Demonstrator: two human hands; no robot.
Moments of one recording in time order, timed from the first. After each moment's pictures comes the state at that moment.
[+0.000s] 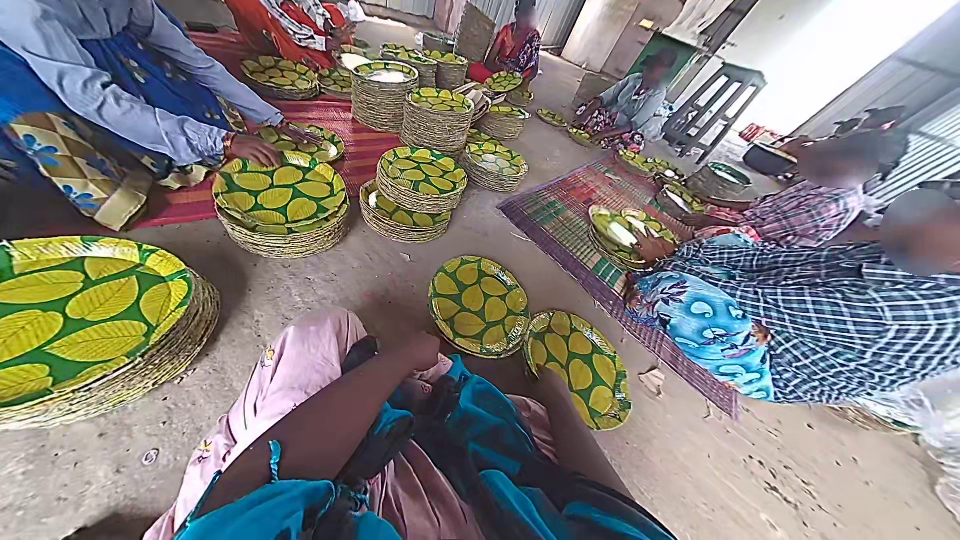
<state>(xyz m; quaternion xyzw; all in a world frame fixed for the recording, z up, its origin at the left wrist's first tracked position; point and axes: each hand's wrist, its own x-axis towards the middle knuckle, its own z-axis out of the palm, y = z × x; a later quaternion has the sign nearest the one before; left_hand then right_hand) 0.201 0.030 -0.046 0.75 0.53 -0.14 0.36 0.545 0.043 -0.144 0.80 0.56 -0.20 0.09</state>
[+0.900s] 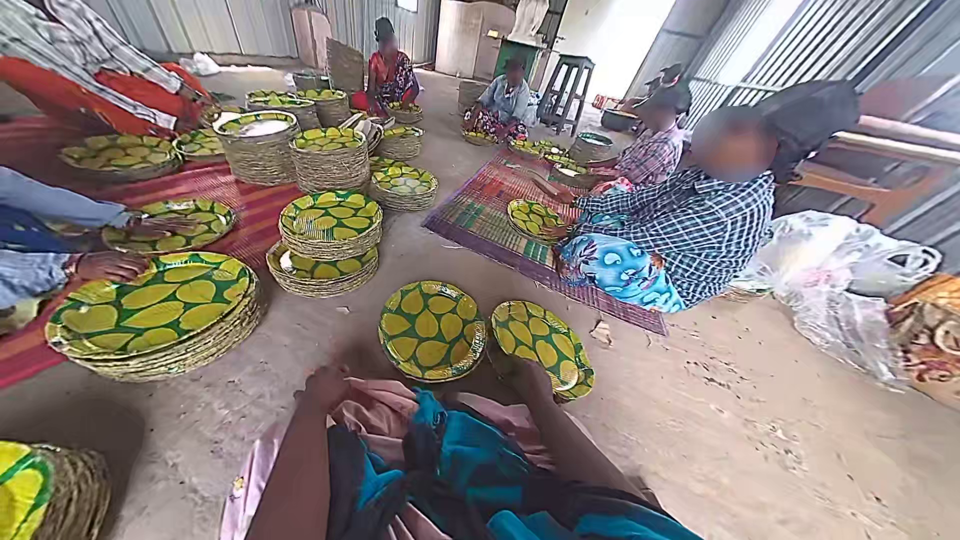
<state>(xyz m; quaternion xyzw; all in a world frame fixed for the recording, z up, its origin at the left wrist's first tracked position) 0.105 0.106 -0.123 0.63 0.70 0.04 0.34 0.544 0.025 -0.124 0.81 0.56 -0.12 -0.08</state>
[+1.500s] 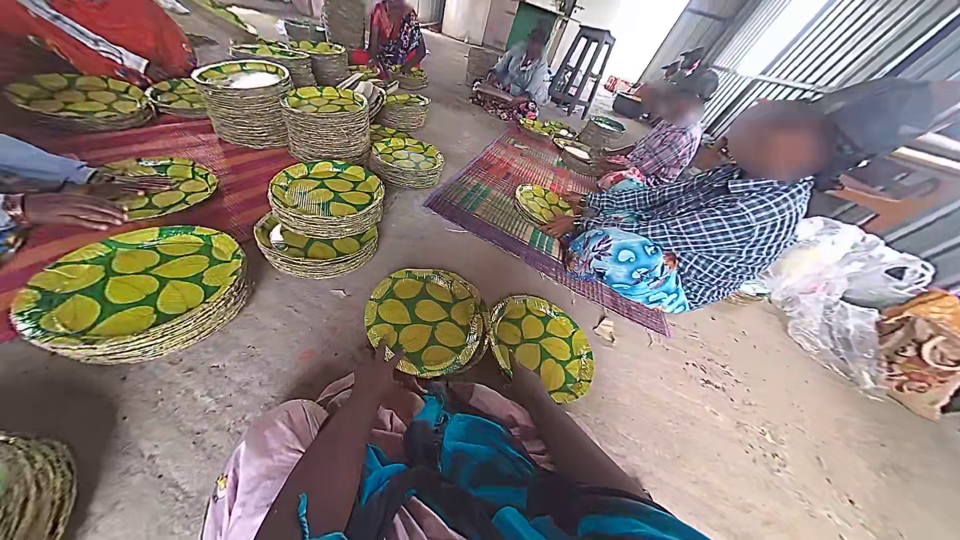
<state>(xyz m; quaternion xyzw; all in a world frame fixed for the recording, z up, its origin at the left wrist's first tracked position) 0.200 0.124 -0.165 0.76 0.59 -0.11 0.24 0.531 0.048 -0.141 0.82 0.53 -0.22 0.09</state>
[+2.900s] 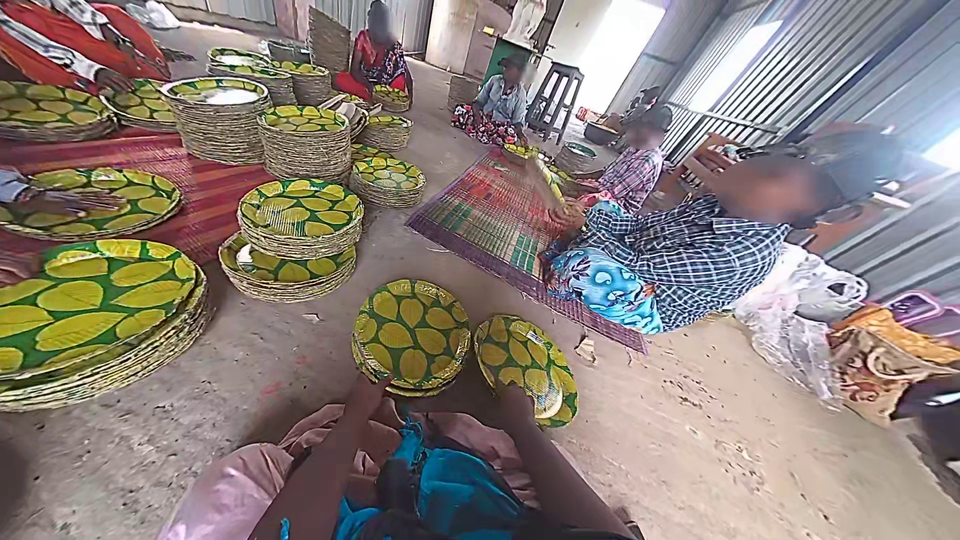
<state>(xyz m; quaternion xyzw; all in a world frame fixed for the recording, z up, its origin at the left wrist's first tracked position) 0.229 0.145 -0.185 0.54 0.67 0.17 0.48 0.532 0.050 -0.132 0.85 0.50 -0.16 0.09</state>
